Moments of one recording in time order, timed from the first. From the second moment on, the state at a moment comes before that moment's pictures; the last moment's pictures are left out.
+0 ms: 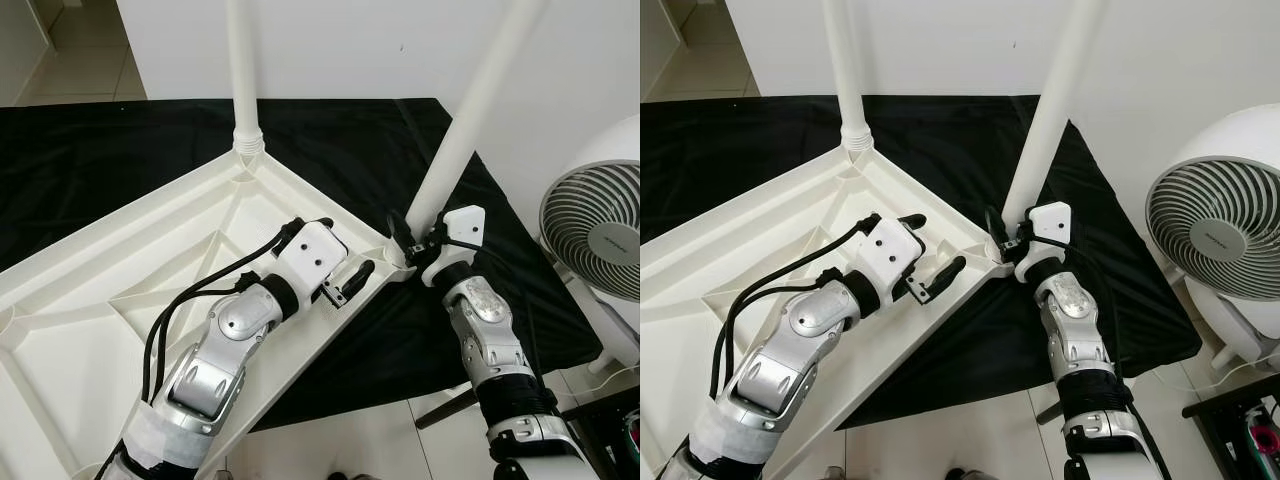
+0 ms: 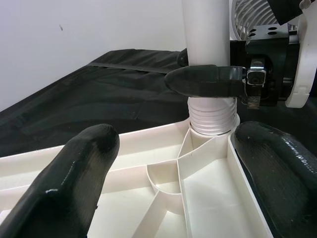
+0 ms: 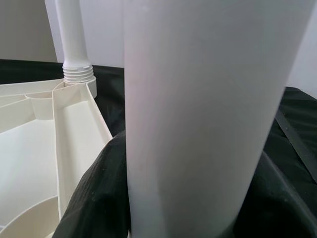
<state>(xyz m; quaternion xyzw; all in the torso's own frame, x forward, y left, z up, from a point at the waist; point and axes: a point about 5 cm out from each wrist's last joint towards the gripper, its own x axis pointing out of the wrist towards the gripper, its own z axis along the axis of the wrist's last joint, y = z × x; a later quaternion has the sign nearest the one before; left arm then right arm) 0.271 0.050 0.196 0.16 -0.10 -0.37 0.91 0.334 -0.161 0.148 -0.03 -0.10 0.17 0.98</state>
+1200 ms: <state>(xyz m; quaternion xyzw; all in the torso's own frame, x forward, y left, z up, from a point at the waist) 0.272 0.048 0.199 0.17 -0.11 -0.37 0.91 0.335 -0.122 0.144 0.04 -0.08 -0.08 0.99</state>
